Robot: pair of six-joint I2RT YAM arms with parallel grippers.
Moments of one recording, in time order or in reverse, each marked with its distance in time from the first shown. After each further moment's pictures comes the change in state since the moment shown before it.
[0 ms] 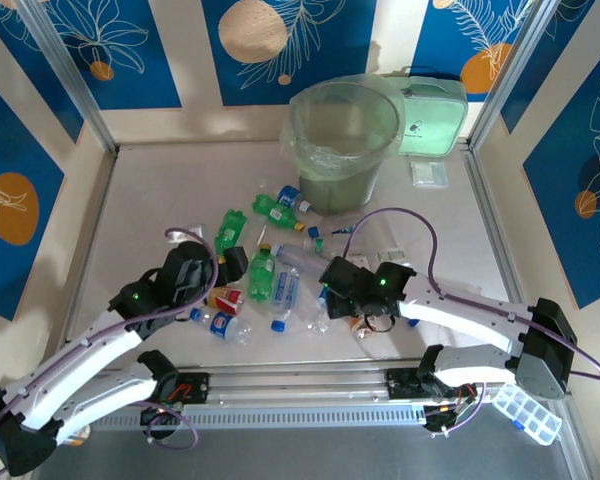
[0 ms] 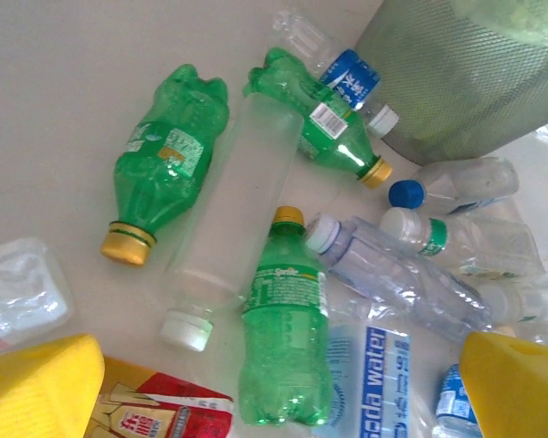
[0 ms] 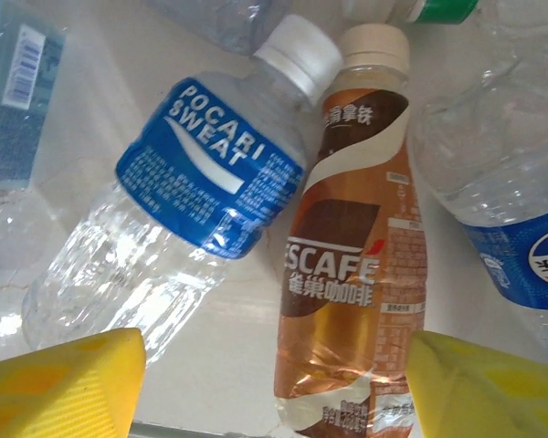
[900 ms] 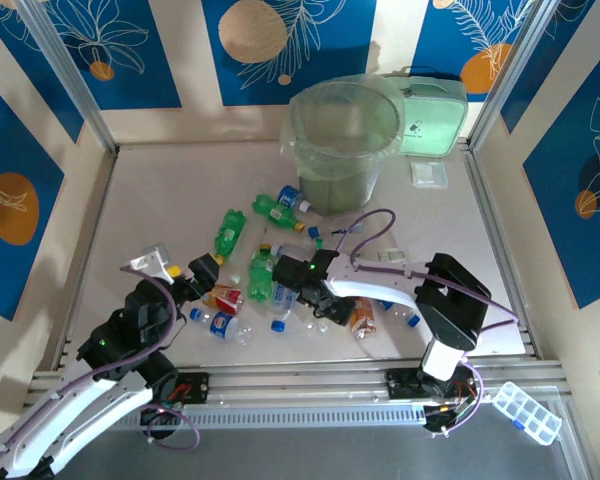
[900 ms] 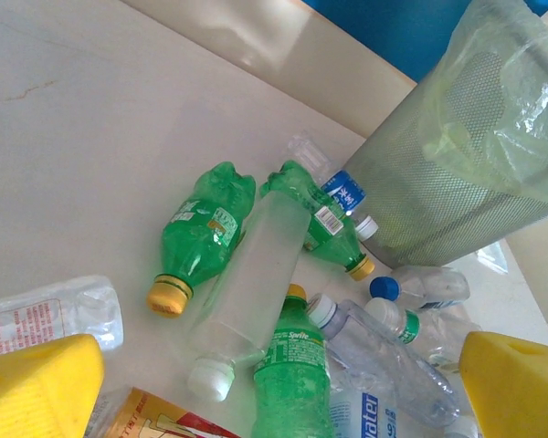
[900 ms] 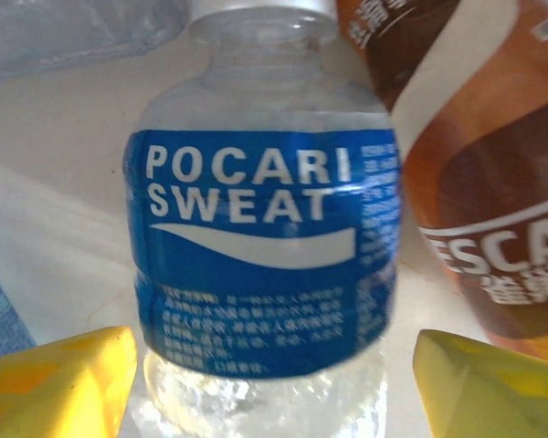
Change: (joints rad) left arm 0.000 -0.400 -0.184 0.048 -0.147 -0.052; right arm 0.047 0.512 0.252 -0.025 -0.014 0.731
